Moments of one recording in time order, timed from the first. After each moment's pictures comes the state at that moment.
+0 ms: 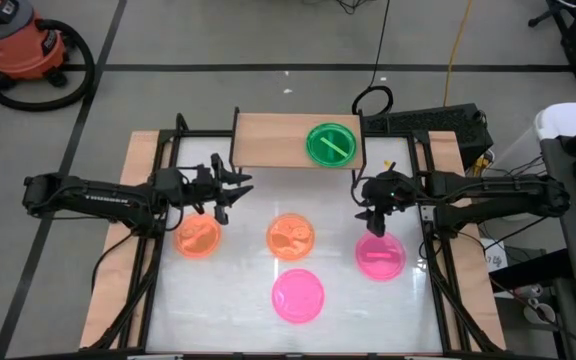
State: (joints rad) left arm 0.09 0.94 0.42 0.65 -0.05 -0.01; right arm -0.11 0.94 0.67 -0.61 -0.06 0.30
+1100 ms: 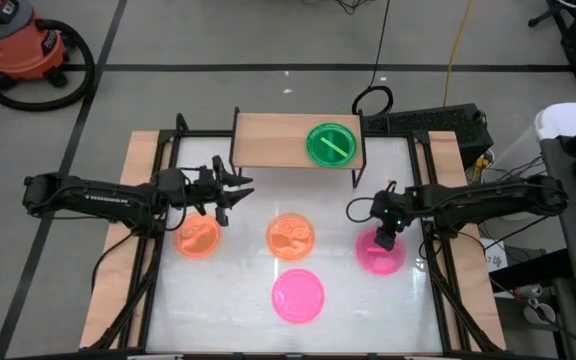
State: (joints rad) left arm 0.08 0.94 0.42 0.60 -0.05 -0.03; right arm -0.11 0.99 0.37 -0.62 -0.23 0.51
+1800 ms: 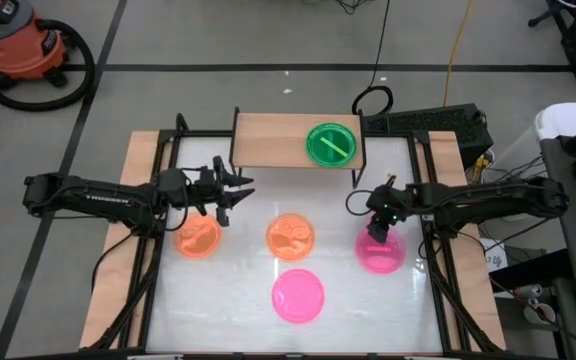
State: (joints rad) left arm 0.08 0.95 0.42 0.60 -0.05 -0.03; right arm -0.16 0.98 0.37 -0.51 -0.08 0.43
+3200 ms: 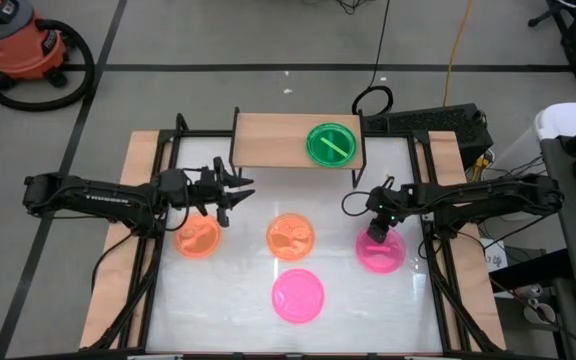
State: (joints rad) left arm 0.08 0.94 0.42 0.58 -0.05 -0.04; right arm -0.17 1.08 0.37 -0.55 -0.10 0.51
